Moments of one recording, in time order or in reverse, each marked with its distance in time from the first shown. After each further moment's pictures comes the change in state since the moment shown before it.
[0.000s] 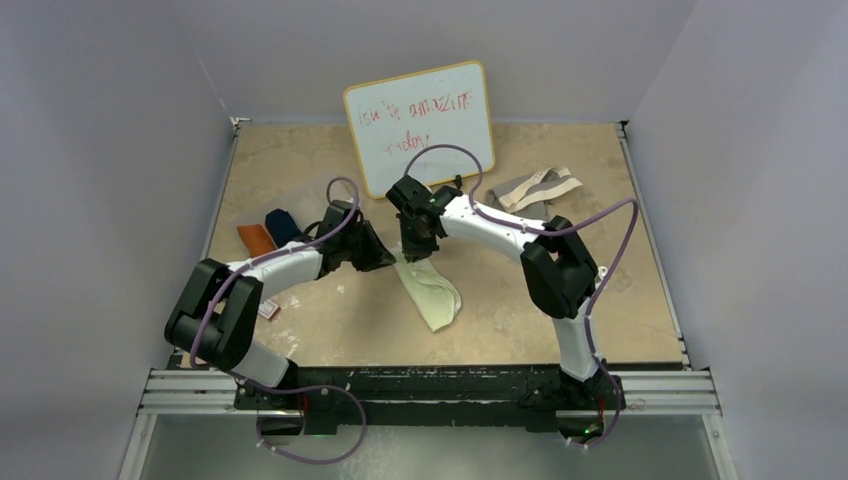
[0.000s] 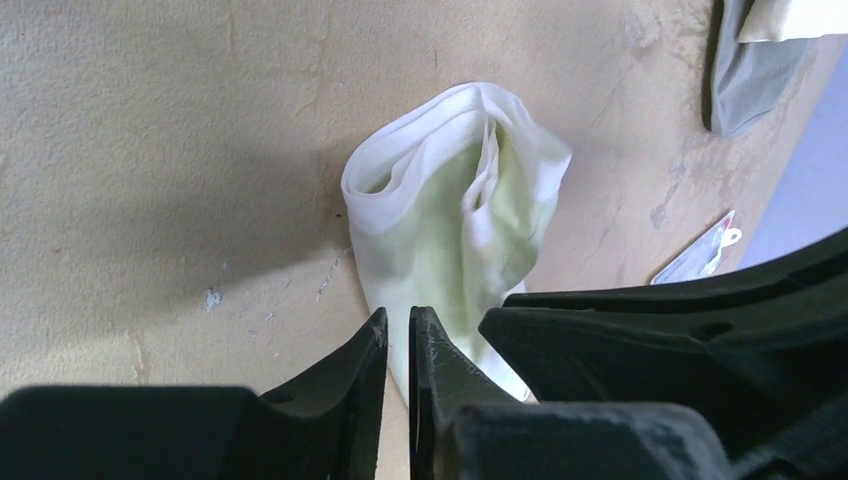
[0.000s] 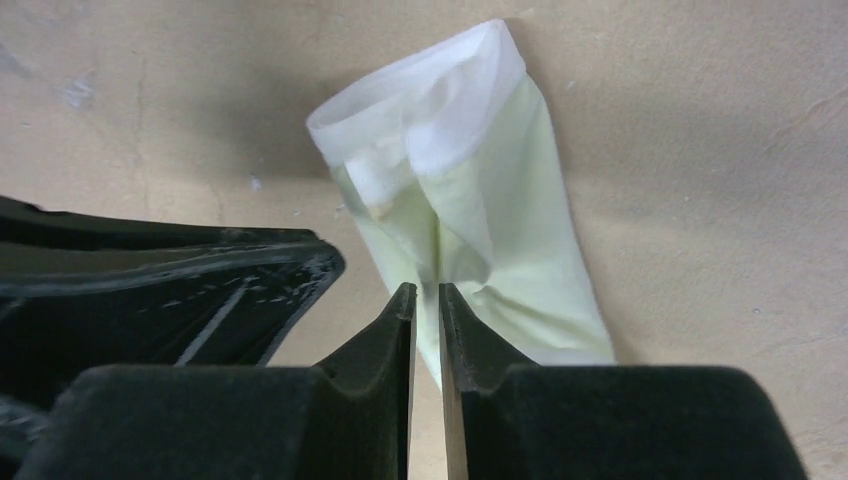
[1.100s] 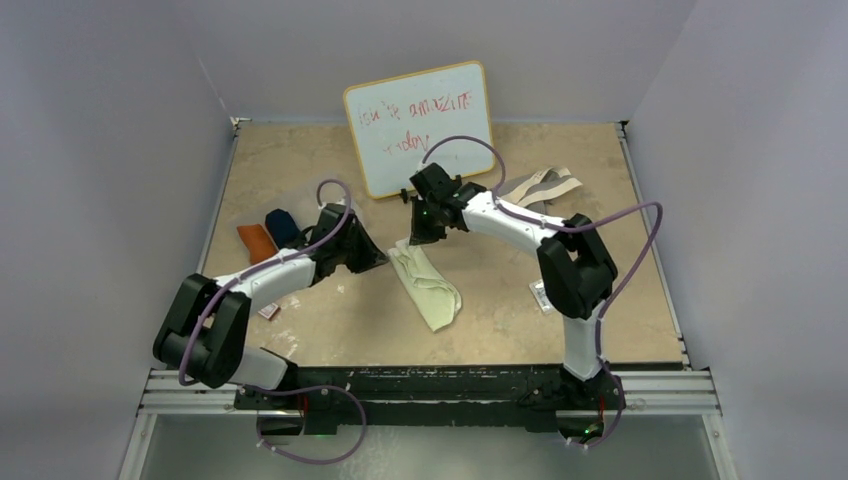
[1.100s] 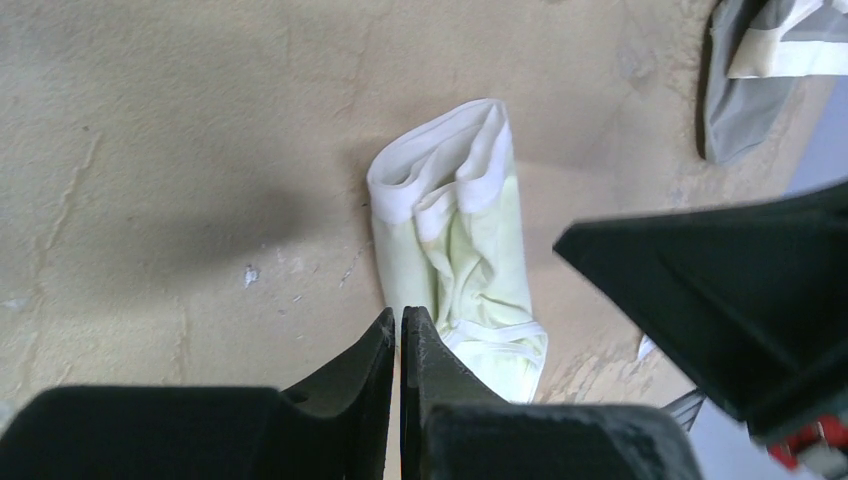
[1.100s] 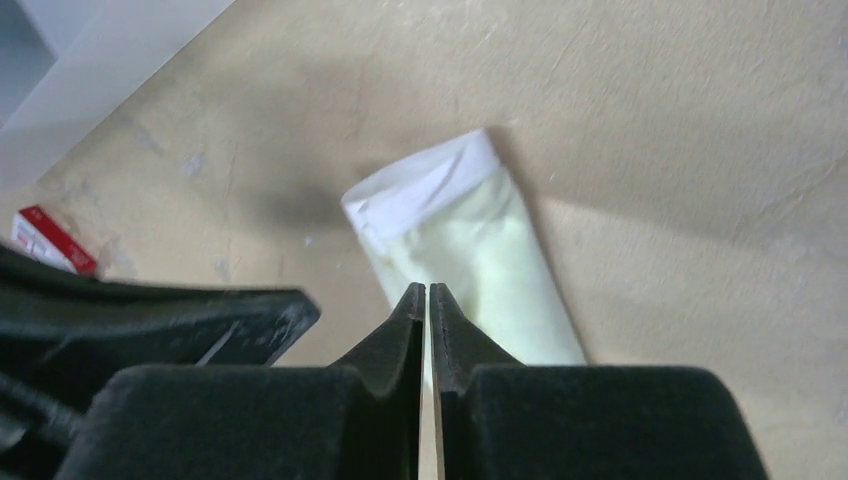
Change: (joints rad) left arm 0.000 -0.081 -0.037 -0.008 -0.073 -0.016; right arm -0.090 -0.110 -0.137 0.232 -0.114 0.004
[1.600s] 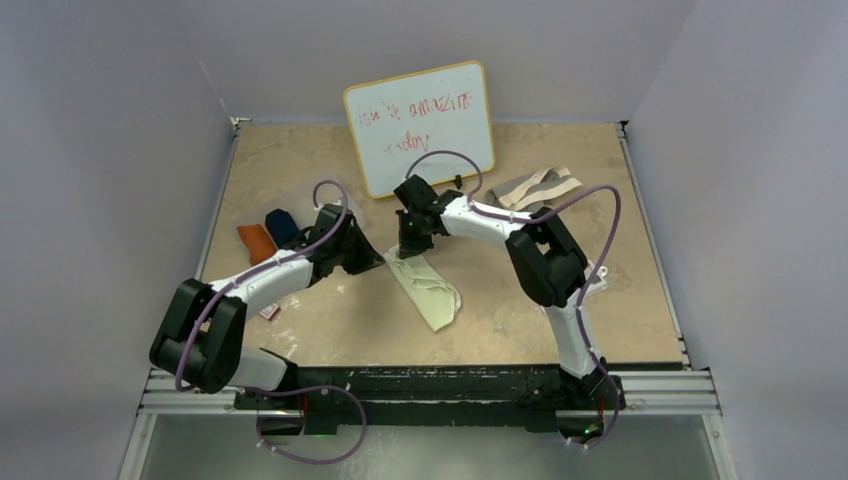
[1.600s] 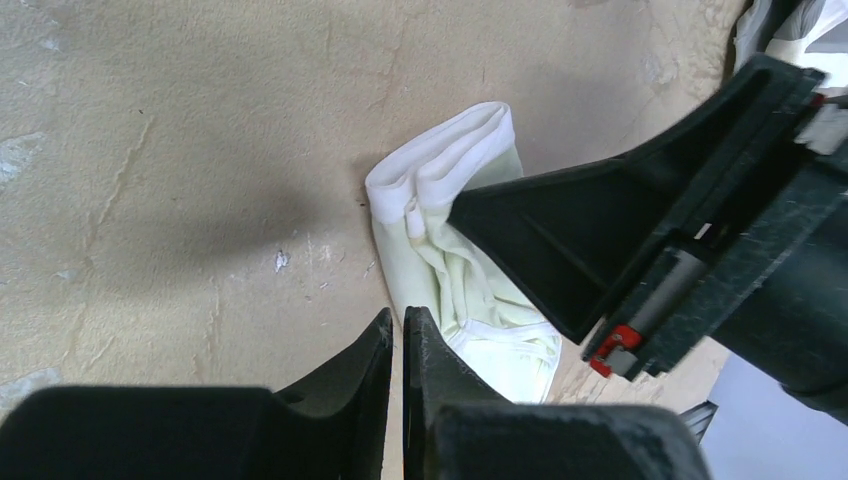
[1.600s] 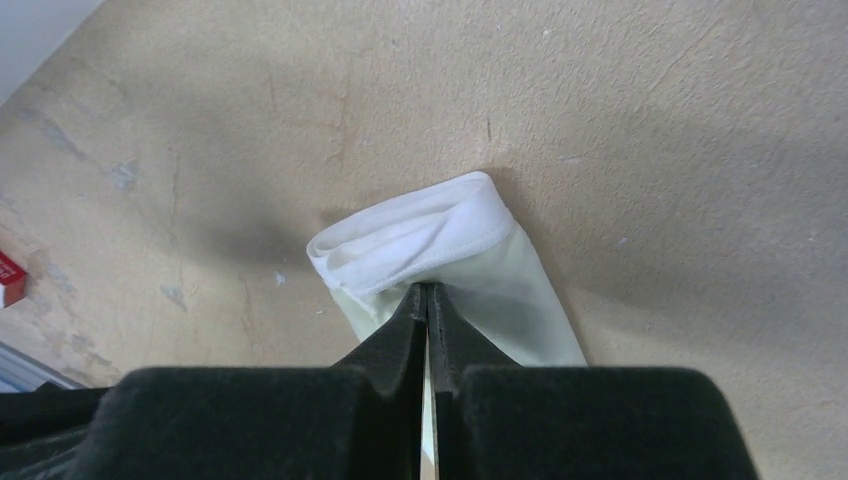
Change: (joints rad) left arm 0.005 -0.032 -0.005 -0.067 -0.037 0.000; right arm 0.013 0.198 0.092 0.016 -0.050 -0.008
